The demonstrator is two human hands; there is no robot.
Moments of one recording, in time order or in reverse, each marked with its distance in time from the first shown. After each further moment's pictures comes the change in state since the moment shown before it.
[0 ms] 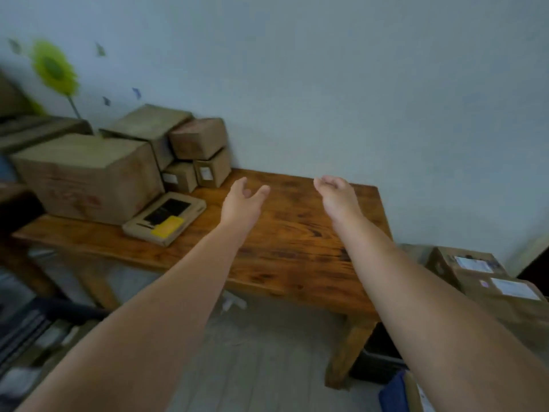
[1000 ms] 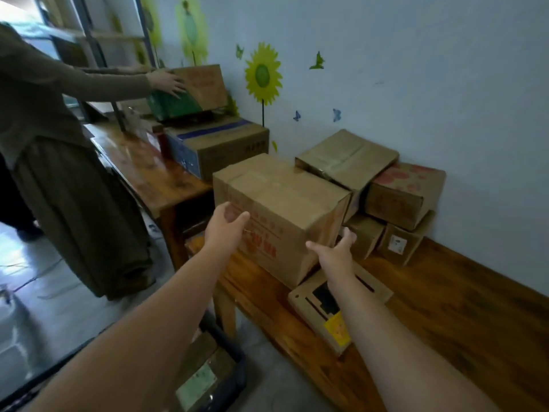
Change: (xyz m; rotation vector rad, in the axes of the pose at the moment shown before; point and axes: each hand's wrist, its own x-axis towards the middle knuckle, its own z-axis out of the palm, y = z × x) left_hand 0.269 -0.159 -0.410 -0.096 0.577 -0.248; right_hand 0.085 -0.038 0.526 0.026 -0.486 0.166
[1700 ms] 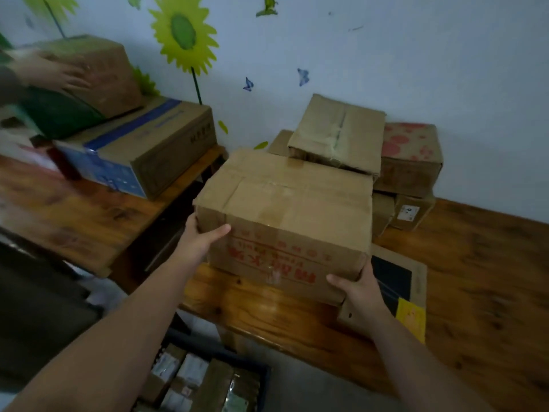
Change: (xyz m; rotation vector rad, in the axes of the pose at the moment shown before) left_hand 0.242 -0.048 -0.038 -0.020 -0.500 -0.143; right_hand 0.047 0.060 0.094 0.087 0.266 0.109
